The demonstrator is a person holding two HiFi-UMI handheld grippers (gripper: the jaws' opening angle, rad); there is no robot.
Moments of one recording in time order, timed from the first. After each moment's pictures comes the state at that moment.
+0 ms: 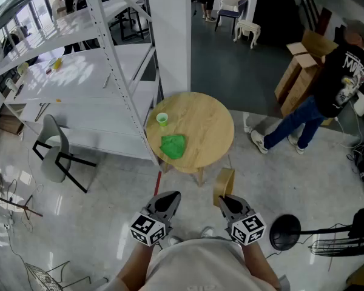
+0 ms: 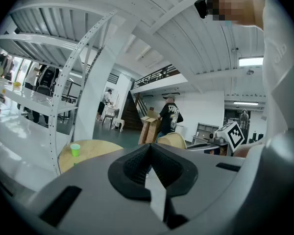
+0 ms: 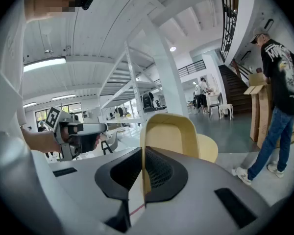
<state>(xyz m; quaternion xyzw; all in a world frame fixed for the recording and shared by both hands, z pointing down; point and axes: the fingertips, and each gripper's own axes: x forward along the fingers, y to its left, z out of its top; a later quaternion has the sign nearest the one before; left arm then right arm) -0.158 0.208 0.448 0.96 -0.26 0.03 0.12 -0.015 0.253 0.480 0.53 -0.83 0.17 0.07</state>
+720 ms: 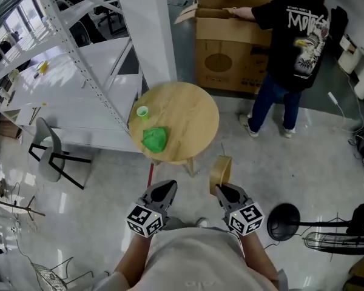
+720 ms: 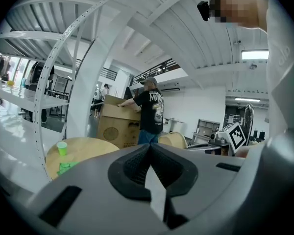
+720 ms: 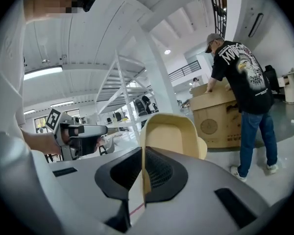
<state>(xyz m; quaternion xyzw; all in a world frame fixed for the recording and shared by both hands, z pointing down) -0.040 0.199 0.459 0.96 -0.26 0.05 0.13 0.098 0.246 0.495 0.54 -0.82 0.18 0.04</state>
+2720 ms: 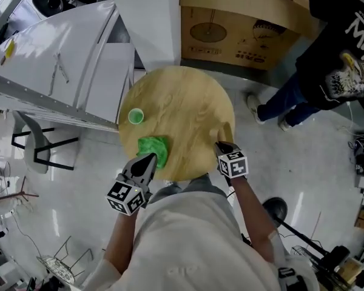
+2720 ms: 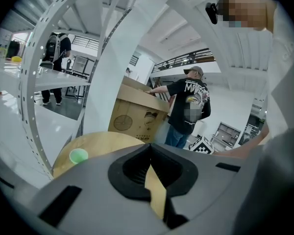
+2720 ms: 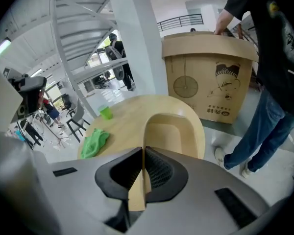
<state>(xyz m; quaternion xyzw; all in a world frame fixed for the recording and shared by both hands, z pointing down) -0.051 -0.160 0.543 0.91 -0.32 0.11 0.23 0.187 -0.144 0.716 0.52 -0.73 0.34 0.29</state>
